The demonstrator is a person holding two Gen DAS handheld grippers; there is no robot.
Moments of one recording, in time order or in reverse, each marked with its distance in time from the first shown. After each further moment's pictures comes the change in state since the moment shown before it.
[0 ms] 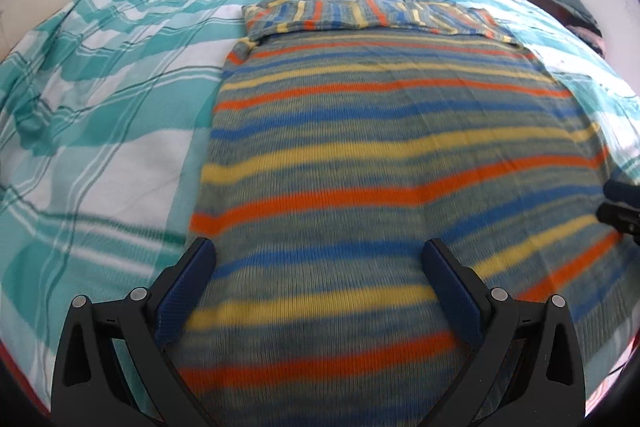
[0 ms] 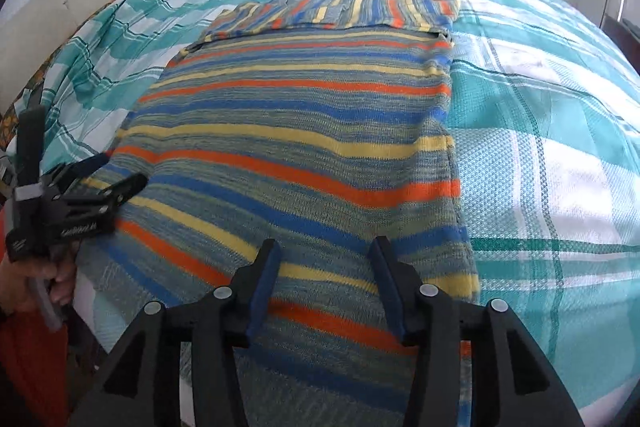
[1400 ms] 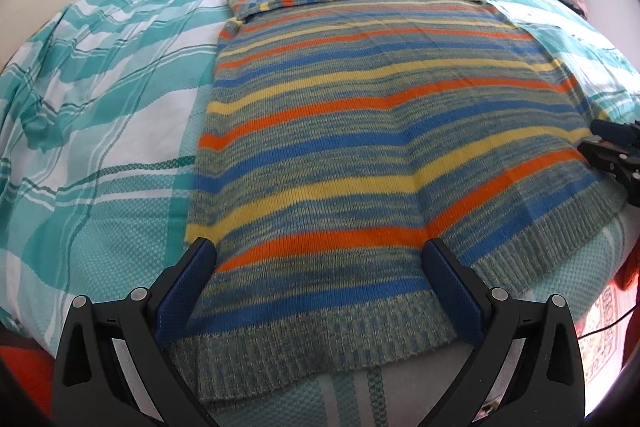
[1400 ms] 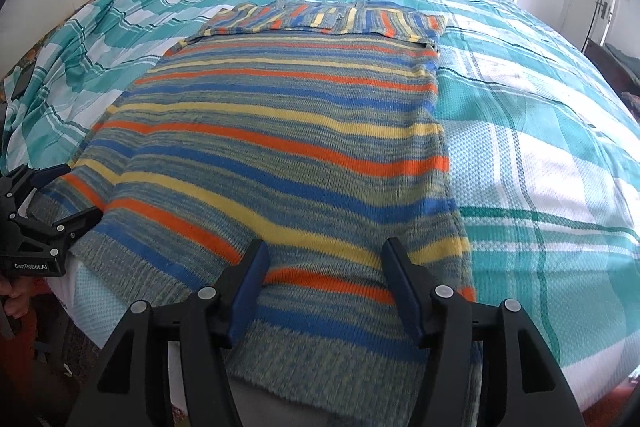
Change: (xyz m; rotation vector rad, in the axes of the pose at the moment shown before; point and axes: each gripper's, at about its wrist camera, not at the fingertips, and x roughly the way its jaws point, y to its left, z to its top) left arm -0.031 0.000 -0.033 0.108 0.073 -0.023; right arm -0.012 0.020 -0.022 -0.053 -0.039 -0.114
